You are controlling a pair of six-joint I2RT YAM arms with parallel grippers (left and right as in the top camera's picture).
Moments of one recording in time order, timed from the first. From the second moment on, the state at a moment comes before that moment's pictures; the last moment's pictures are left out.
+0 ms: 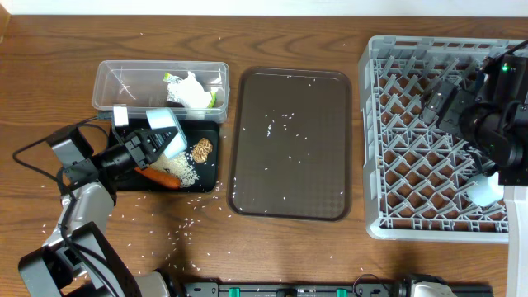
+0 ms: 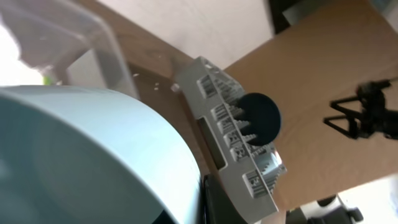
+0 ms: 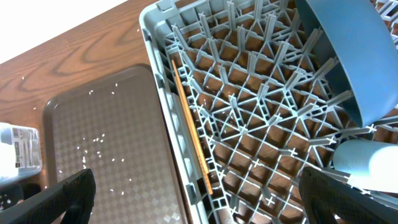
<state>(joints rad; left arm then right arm) 0.50 1.50 0.64 0.17 1.44 -0.25 -0.07 1.27 1.55 -1.17 -0.01 0.36</state>
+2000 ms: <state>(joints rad) -0.67 1.56 0.93 -0.33 0.12 -0.18 -0.07 1.31 1.55 -1.20 -0.16 0.36</state>
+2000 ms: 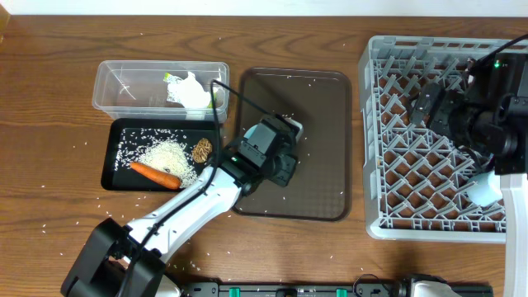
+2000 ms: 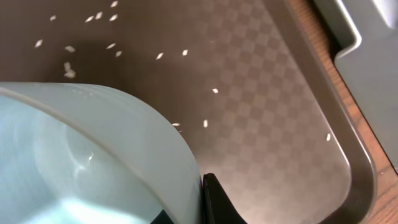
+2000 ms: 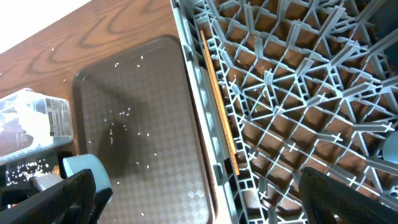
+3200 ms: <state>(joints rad) -0.71 2.15 1.34 0.94 0.69 -1.22 -0.26 1.14 1.56 -1.30 -0.08 0.40</state>
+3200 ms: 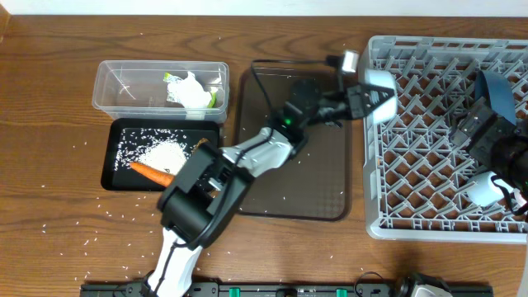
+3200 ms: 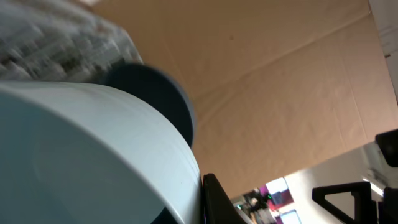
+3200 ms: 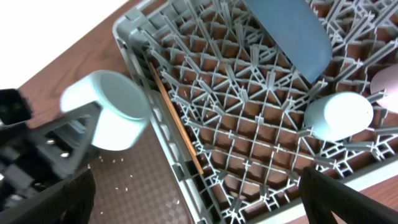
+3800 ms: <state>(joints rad) -0.75 2.21 1.36 0.92 0.73 -1.25 -0.26 1.17 1.56 -1.34 -0.08 0.40</state>
